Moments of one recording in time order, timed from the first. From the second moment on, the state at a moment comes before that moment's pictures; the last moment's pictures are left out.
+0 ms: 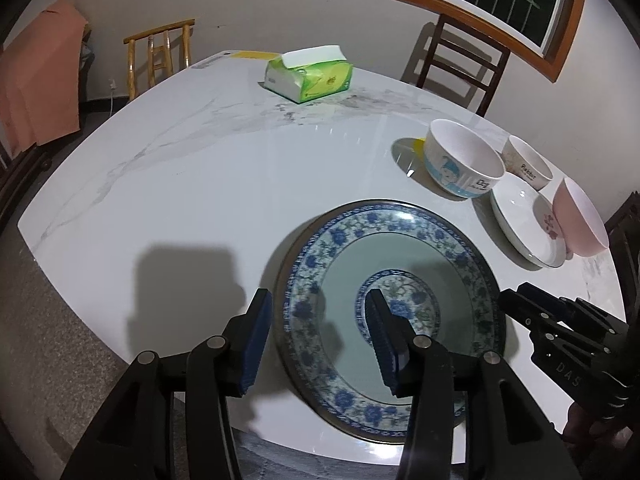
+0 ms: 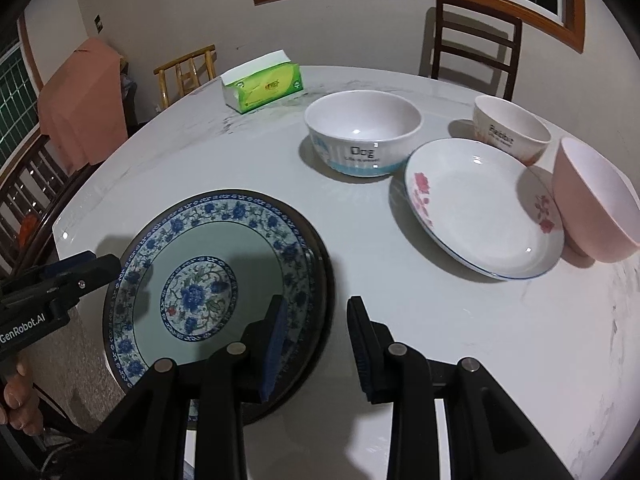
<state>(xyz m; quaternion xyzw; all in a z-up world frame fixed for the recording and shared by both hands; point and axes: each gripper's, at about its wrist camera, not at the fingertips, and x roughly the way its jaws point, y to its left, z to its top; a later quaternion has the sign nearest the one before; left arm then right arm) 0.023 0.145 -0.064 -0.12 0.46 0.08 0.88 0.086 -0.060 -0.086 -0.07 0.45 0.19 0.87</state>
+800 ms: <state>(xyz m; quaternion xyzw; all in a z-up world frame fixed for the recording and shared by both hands) 0.063 0.064 -0.056 -0.09 0.45 0.01 0.89 0.099 -0.167 -0.074 0.00 0.42 0.11 0.90</state>
